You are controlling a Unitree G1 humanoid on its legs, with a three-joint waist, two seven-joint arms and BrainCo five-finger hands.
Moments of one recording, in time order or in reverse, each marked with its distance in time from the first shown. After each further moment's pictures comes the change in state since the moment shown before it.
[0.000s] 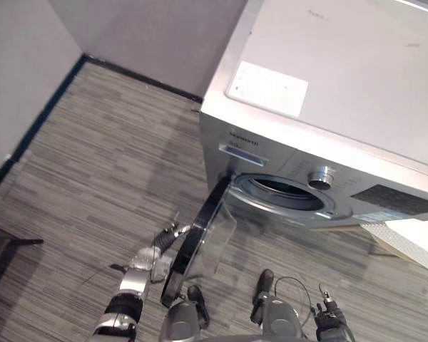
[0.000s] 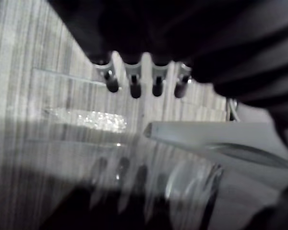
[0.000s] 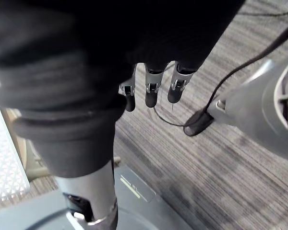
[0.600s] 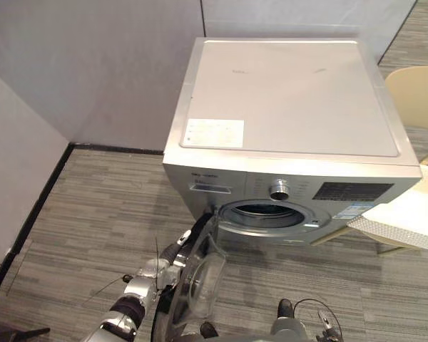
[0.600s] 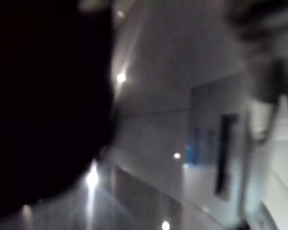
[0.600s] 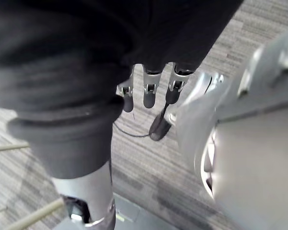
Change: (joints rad) left arm -0.078 0.066 -0.270 0.146 -0.415 -0.028 0.121; right arm 0.045 -0.063 -0.017 0.221 -0.038 0.017 -0.004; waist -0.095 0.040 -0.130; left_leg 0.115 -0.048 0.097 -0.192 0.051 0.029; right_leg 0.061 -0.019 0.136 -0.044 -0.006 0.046
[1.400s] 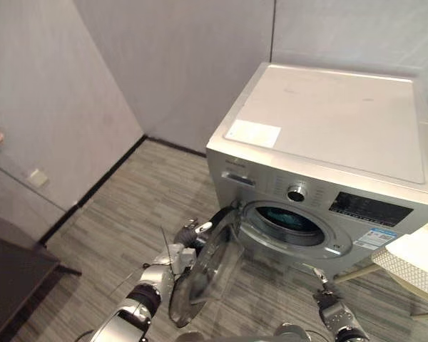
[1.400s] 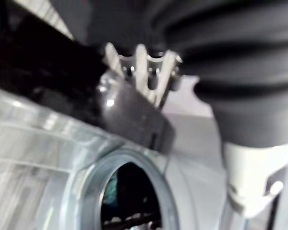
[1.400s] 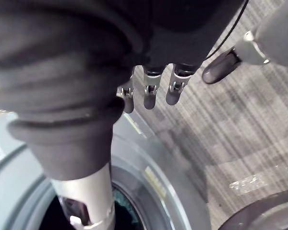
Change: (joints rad) left arm -0.105 -0.122 -0.066 0.009 -0.170 -0.054 0.069; right arm -0.240 -0.071 0.216 0.009 0.090 -0.036 -0.087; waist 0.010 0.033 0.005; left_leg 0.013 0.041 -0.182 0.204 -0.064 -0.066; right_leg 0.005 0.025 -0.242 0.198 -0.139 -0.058
